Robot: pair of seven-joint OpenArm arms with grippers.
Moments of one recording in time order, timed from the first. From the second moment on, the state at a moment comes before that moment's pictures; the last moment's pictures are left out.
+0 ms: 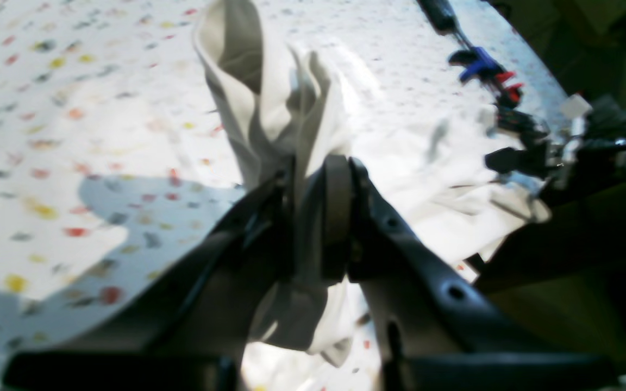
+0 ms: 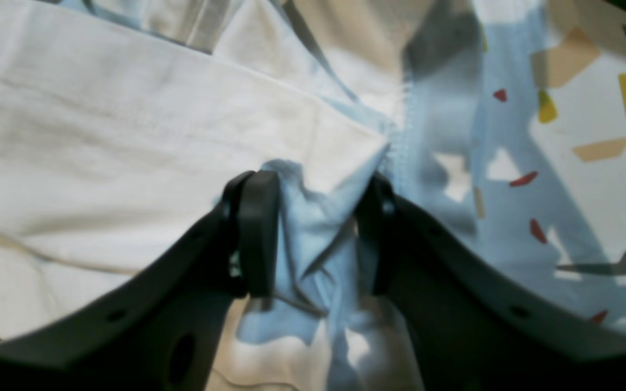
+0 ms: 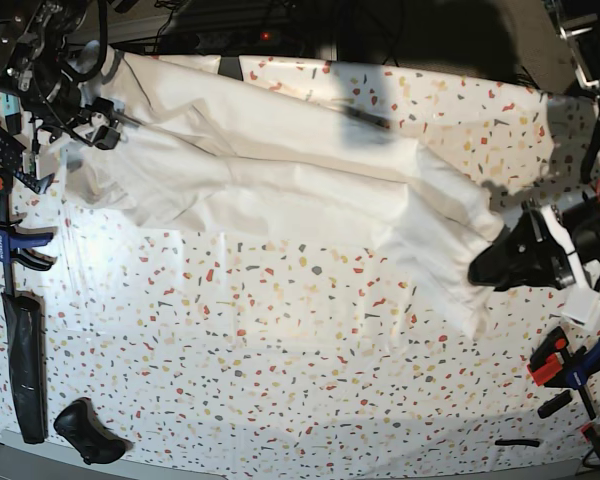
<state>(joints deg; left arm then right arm) -4.4 -18.5 -20.1 99.5 -74.8 -40.0 77.1 -16.5 9.4 39.0 95.7 31.0 25.7 -60.9</state>
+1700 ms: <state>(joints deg) 5.8 5.0 7.7 103.1 -24.7 -29.5 53.7 -16.5 9.4 39.0 95.5 33.6 25.7 -61.1</state>
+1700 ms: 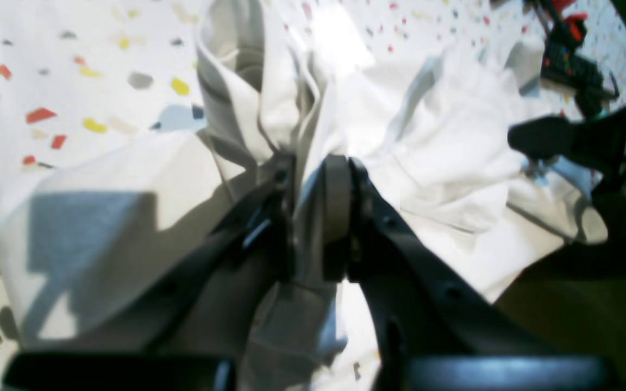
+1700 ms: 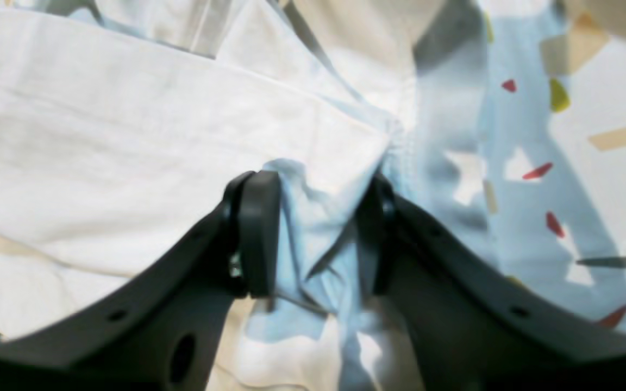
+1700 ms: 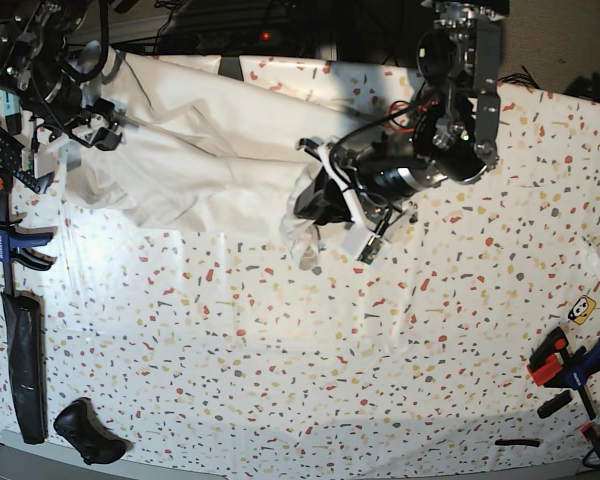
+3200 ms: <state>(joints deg) 9.3 -2.0 21.1 110.9 -1.3 -12.4 53.1 -16.5 9.4 39.0 95.5 33.6 25.7 -61.1</state>
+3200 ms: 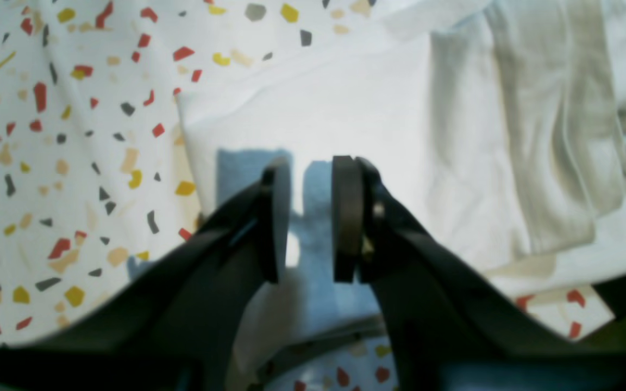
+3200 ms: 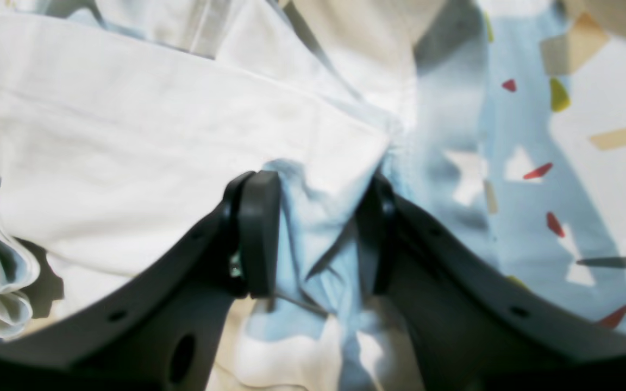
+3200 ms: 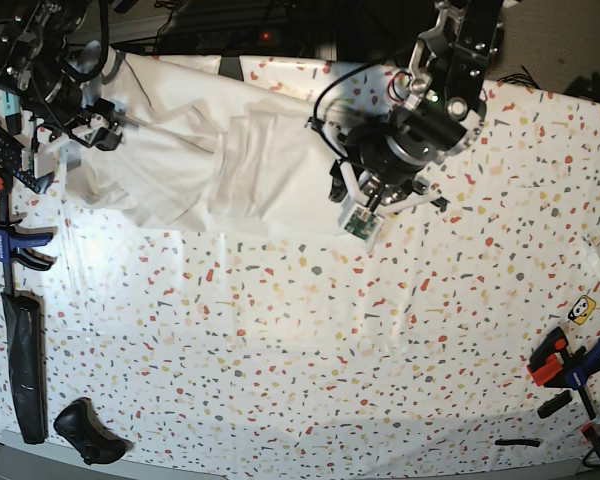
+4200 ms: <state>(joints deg) 4.6 -1.8 21.2 94.8 0.4 -8.7 47.7 -22.9 15.7 57.4 100.7 56.3 32.8 -70.5</state>
